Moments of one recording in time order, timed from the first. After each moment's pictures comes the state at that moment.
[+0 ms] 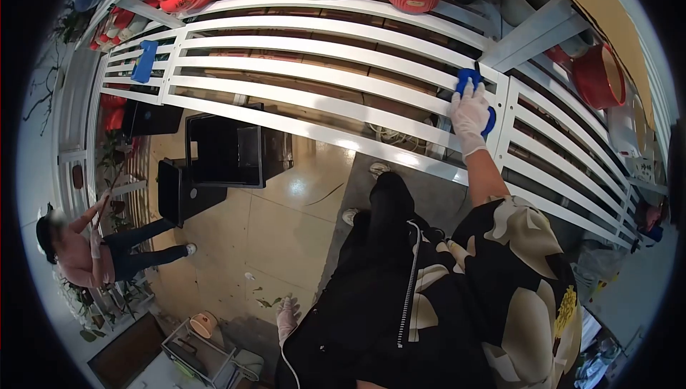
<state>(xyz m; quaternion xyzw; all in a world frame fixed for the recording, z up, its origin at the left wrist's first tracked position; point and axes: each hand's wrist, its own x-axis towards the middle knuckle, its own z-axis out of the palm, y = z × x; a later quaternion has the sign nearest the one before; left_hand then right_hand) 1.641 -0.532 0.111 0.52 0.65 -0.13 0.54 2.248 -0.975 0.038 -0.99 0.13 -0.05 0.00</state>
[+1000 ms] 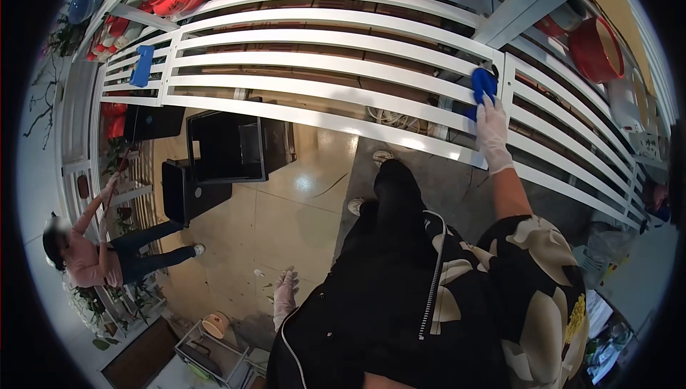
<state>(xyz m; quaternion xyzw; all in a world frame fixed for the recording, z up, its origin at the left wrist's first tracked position) 1.714 -0.511 0.116 0.58 0.60 -0.20 0.52 2.160 -1.048 0.059 -0.98 0.07 -0.07 0.19</state>
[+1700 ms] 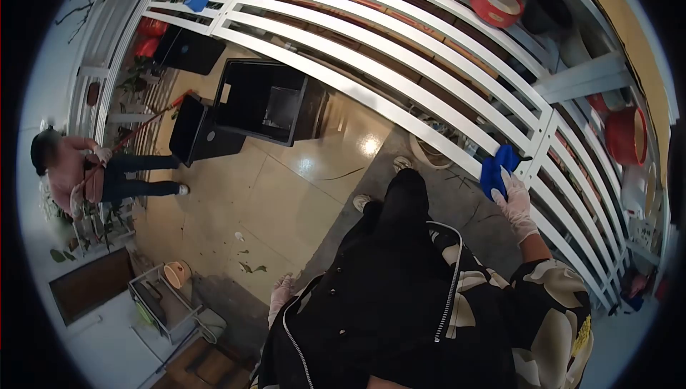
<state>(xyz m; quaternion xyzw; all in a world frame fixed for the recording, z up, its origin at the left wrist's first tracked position) 1.572 -0.526 0.078 0.45 0.71 -0.11 0.53 2.079 -1.057 0.093 -0.96 -0.18 0.17 0.16</state>
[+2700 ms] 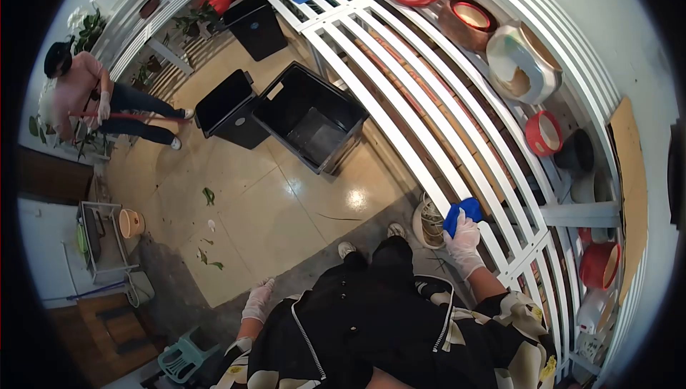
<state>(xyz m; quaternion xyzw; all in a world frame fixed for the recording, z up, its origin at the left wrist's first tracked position) 1.579 -0.507 0.038 0.47 0.68 -0.08 0.56 2.129 -0.833 0.071 -0.95 -0.30 0.08 -0.05</state>
